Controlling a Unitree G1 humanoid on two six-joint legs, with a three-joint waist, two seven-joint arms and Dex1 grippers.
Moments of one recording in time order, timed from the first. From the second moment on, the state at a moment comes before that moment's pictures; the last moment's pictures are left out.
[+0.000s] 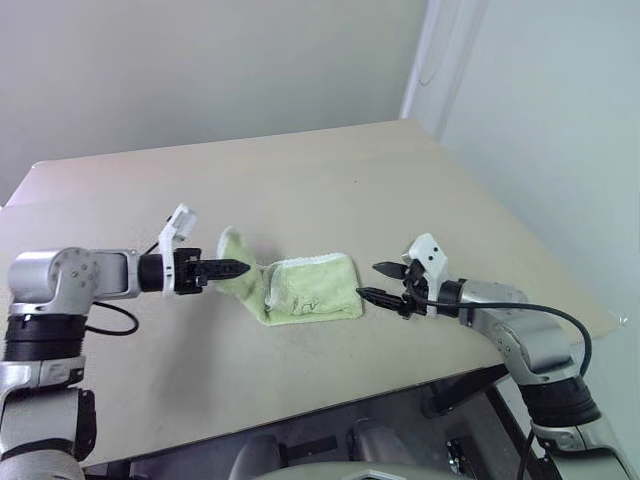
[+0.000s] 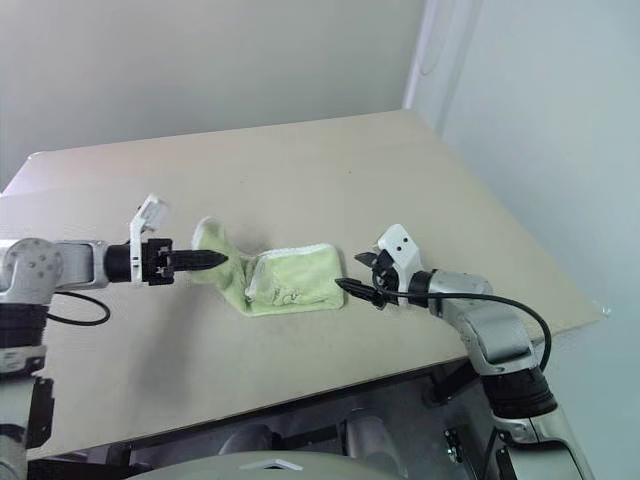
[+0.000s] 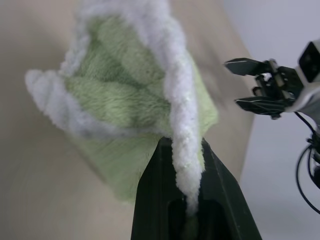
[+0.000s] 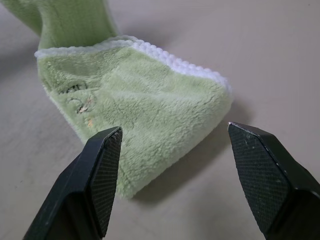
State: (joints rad) left arm -0.57 0.77 0.09 0.13 -0.84 1.37 -0.89; right arm -0.24 -0.53 0.09 -0.23 0.37 0.67 0.79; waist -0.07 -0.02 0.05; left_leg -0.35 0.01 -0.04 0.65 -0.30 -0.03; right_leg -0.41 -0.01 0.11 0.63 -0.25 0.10
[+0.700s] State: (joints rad) left arm -0.77 0.48 -0.27 0.33 -0.60 1.14 -1.05; right arm -0.16 -0.53 0.05 -0.28 0.38 0.71 0.70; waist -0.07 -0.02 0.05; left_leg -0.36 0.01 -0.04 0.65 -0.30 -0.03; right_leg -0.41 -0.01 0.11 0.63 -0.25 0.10
